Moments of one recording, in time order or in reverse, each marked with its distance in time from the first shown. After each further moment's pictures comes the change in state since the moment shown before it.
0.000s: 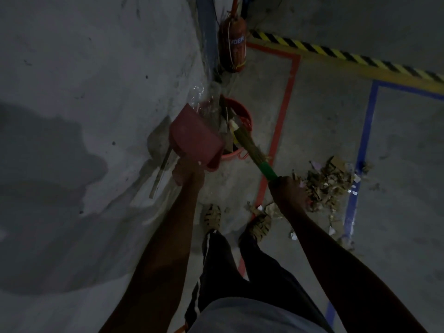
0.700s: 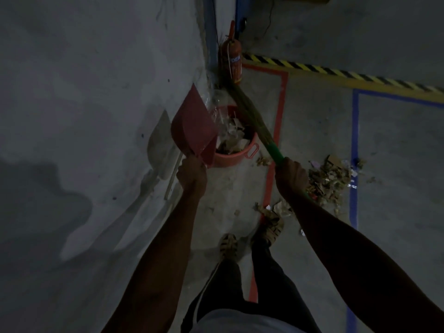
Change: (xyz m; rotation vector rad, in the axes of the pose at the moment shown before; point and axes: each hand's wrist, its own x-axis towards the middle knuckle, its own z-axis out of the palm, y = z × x) left_hand -0.034 -0.109 -0.052 0.148 0.090 0.230; right_hand -0.093 -0.046 0.028 -0.066 0.314 -0.015
